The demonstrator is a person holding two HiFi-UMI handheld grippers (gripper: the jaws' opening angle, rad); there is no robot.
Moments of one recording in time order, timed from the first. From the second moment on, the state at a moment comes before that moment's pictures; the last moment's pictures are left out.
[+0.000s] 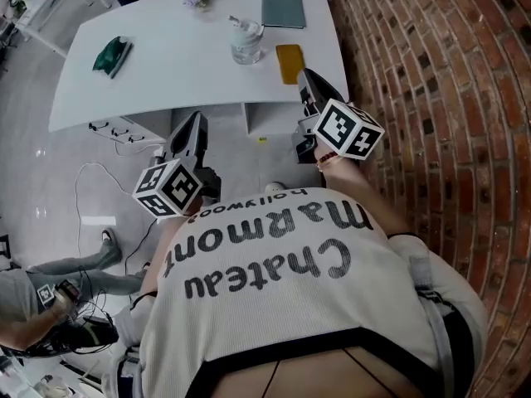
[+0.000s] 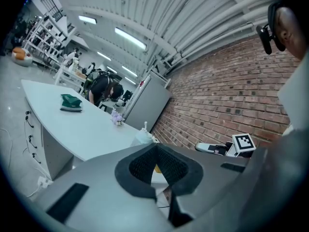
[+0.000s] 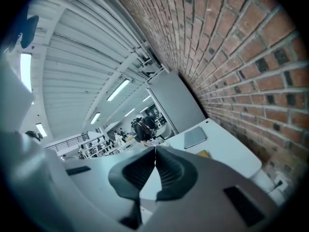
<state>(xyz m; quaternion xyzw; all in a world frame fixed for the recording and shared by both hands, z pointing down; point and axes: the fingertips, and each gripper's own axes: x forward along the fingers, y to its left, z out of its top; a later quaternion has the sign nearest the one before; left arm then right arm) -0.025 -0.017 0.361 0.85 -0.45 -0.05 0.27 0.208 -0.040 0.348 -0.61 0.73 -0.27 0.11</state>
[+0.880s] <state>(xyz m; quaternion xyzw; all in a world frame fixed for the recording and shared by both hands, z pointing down) -0.031 0.018 0.373 0.85 -0.43 -0.04 0.29 0.197 0.015 0.374 -0.63 0.72 -0.29 0.05</state>
